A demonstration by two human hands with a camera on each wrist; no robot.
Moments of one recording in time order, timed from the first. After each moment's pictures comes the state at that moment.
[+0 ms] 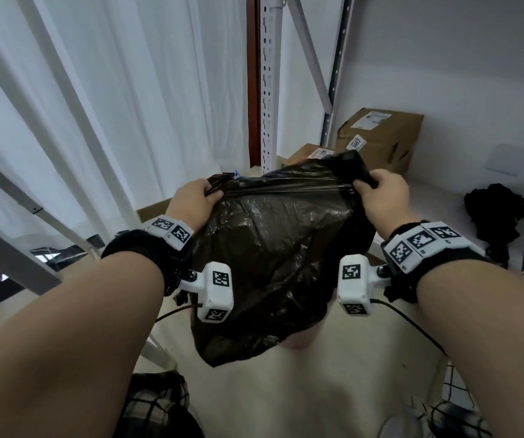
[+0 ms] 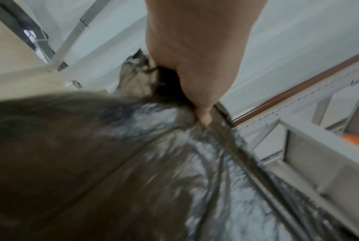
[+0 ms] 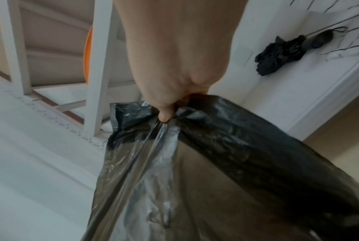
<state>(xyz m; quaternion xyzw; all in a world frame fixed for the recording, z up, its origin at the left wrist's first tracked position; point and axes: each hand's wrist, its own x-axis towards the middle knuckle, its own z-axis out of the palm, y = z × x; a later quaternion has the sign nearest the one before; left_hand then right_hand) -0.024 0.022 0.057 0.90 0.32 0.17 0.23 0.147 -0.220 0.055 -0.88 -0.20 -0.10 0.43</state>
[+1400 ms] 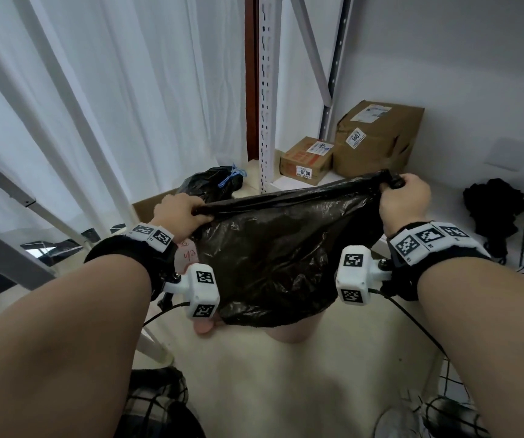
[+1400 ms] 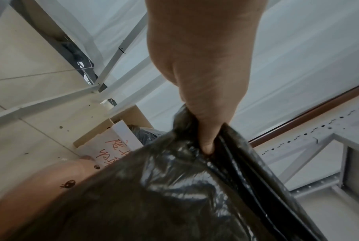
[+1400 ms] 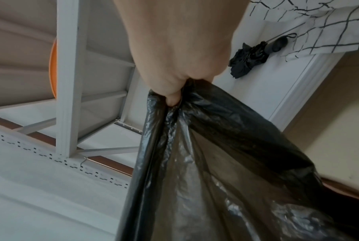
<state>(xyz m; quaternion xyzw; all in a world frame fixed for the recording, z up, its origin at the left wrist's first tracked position) -0.039 0.057 0.019 0.94 0.28 0.08 0.19 0.157 -0.236 0.041 -0.87 -0.02 -0.12 0.47</state>
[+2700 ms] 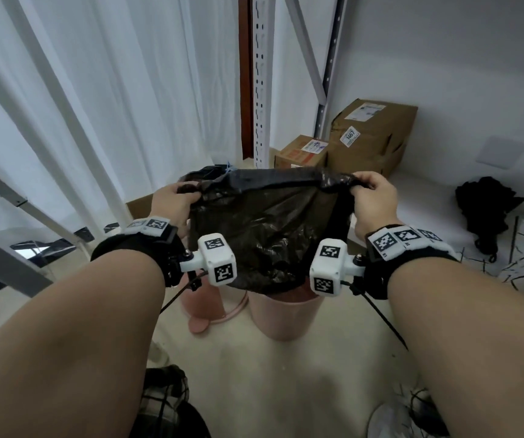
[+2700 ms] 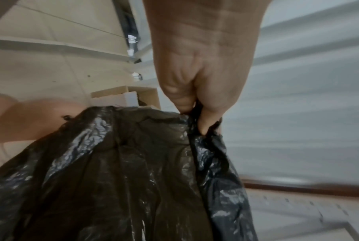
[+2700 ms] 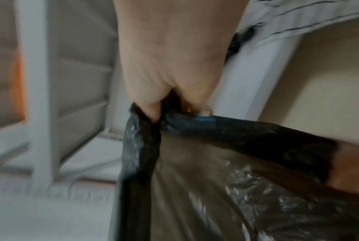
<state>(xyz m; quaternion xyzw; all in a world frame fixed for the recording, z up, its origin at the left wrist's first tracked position) -0.021 0.035 0.025 0.62 0.37 0.29 0.63 0.137 -0.213 0.032 -0.73 -0.06 0.01 0.68</state>
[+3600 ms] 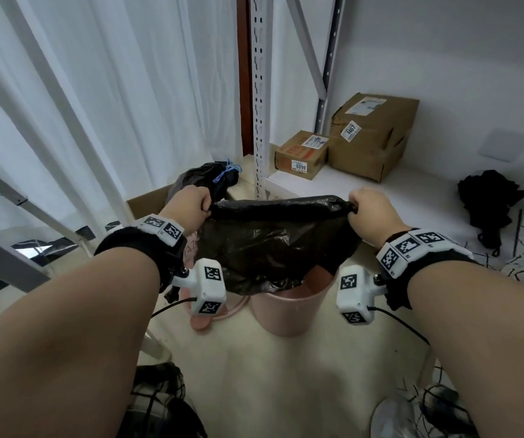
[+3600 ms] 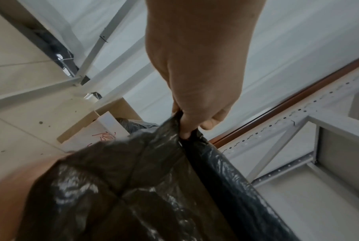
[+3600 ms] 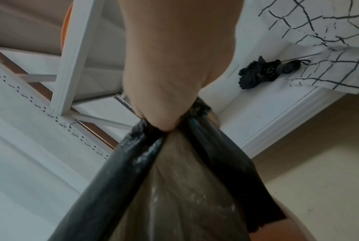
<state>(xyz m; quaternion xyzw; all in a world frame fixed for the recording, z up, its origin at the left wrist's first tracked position) -0.023 0.034 0.028 0.95 0.25 0.06 0.19 0.138 -0.235 0.023 -0.94 -0.30 0.00 0.16</state>
